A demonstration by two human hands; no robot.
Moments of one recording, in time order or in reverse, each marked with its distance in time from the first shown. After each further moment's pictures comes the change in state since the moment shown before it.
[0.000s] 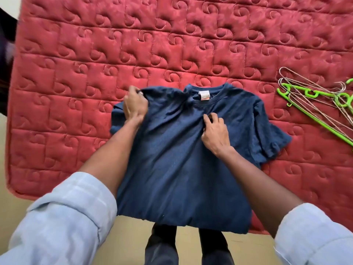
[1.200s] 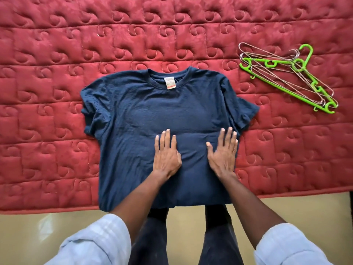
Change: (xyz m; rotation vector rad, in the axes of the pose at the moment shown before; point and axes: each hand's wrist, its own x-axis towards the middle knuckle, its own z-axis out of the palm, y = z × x) left_hand -0.252 -0.035 0.057 0.475 -0.497 0.735; right_hand -0.156 0.079 0.050 0.056 0.074 0.426
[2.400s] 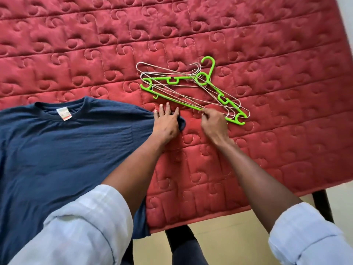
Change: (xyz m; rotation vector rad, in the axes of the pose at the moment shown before) left_hand 0.244 0.325 -0.009 0.099 -0.284 0.092; right_hand 0.210 0.249 -0.152 0.466 0.122 -0.050
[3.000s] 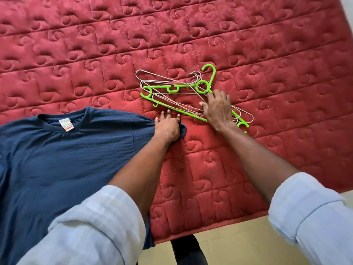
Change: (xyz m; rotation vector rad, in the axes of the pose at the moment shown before) left_hand 0.019 0.001 -0.014 0.016 -0.168 -0.060; right_hand 0.067 0.008 -0.001 -0.562 0.147 -0.216
